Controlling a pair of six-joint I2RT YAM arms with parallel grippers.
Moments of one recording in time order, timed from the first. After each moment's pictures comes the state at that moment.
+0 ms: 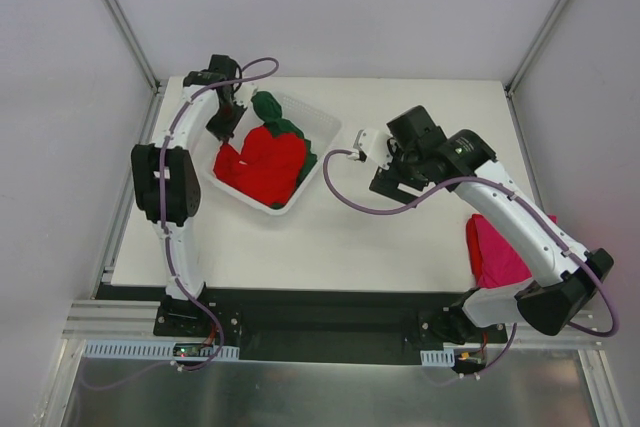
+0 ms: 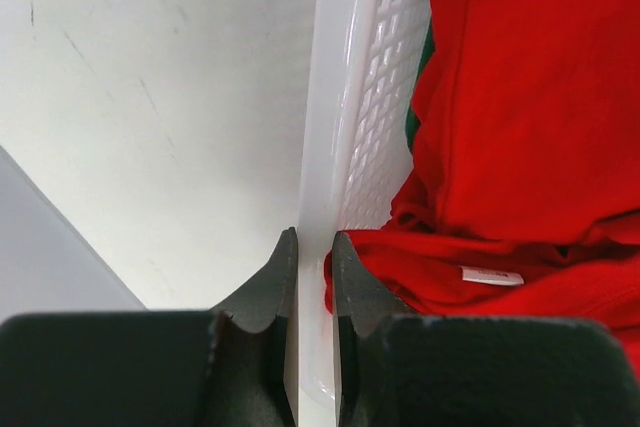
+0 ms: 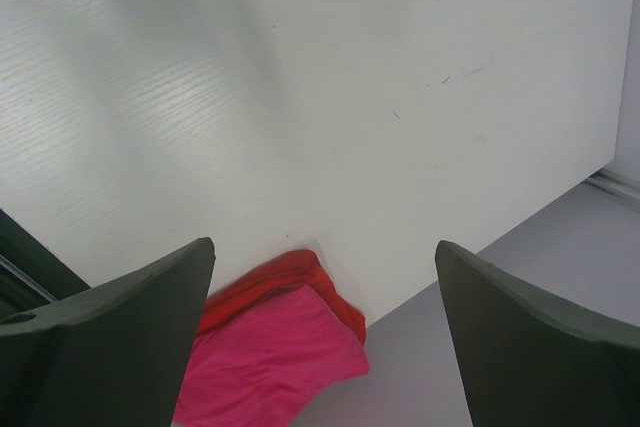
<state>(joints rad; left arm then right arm) -0.13 2.06 1.89 -1.05 -0.09 0.34 0.69 1.36 1.51 -1.17 0.19 -0.65</state>
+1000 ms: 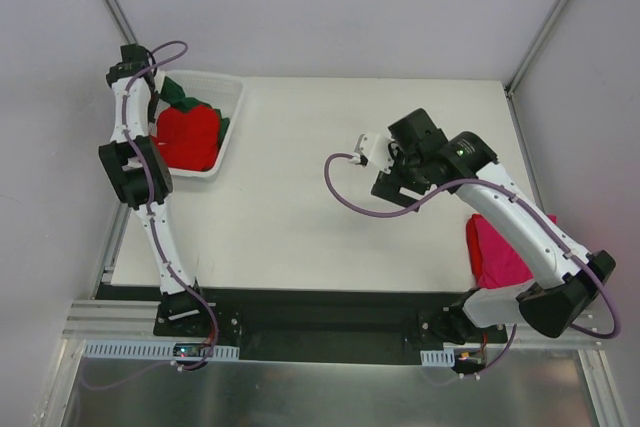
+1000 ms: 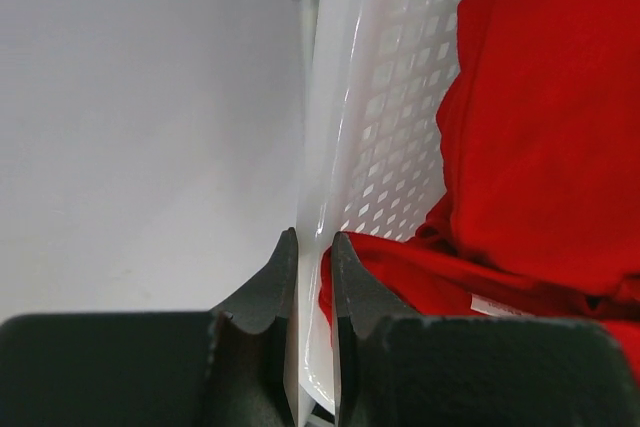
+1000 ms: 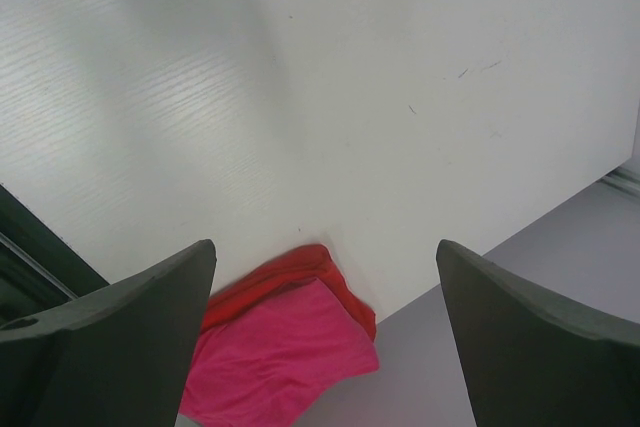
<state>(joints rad) 0.28 2.34 2.30 -1.07 -0.30 0.45 0.69 1.35 1.49 -1.19 0.17 -0.65</state>
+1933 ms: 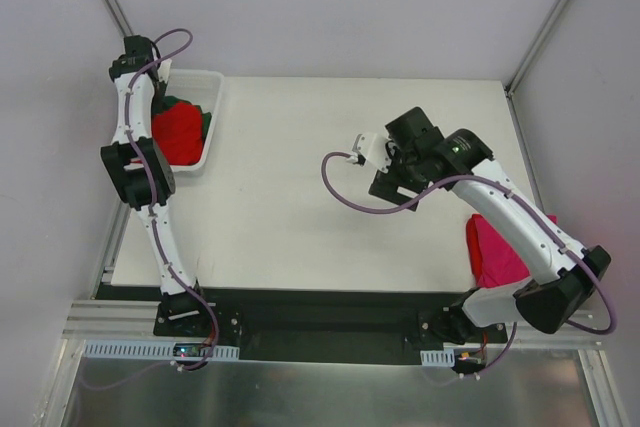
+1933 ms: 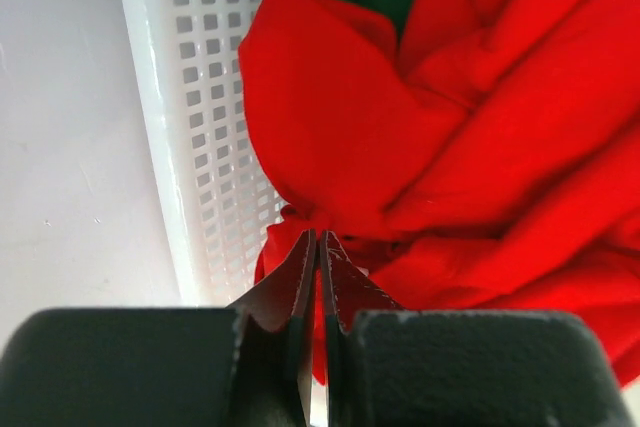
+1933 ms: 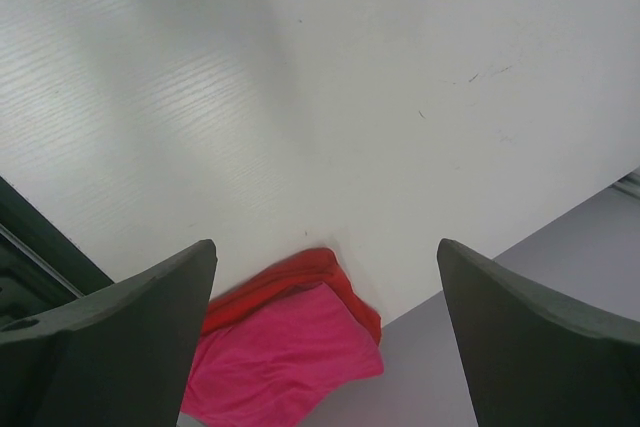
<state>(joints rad) 0.26 2.33 2.34 -1.06 -0.20 0.40 0.69 1.37 1.50 -1.20 0.16 -0.65</state>
